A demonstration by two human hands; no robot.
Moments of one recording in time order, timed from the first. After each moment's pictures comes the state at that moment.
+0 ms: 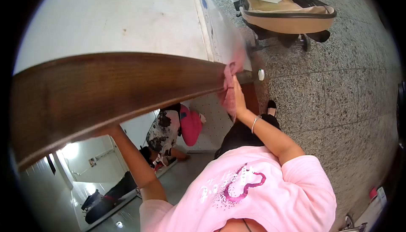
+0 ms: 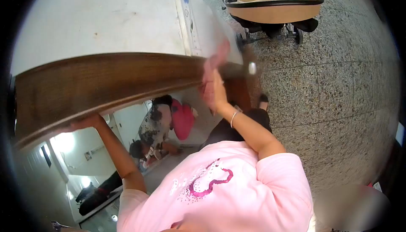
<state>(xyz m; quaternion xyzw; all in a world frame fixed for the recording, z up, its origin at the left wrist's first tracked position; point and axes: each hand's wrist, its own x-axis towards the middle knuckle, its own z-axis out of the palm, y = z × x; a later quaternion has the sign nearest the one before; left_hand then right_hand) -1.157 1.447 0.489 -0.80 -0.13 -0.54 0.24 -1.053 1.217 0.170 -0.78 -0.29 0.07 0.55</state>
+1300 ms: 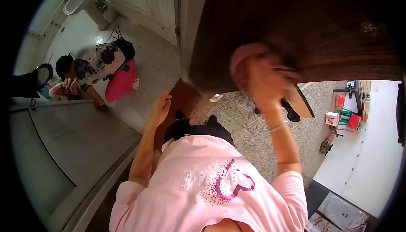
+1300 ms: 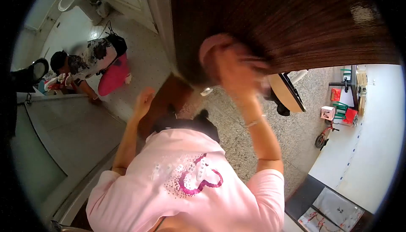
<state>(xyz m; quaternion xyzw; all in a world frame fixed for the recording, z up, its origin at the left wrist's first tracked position) -1.350 1.266 0.145 -0.70 -0.50 -0.27 -0.44 -1.007 1.249 0.364 -0.60 -0.71 -0.35 -0.11</state>
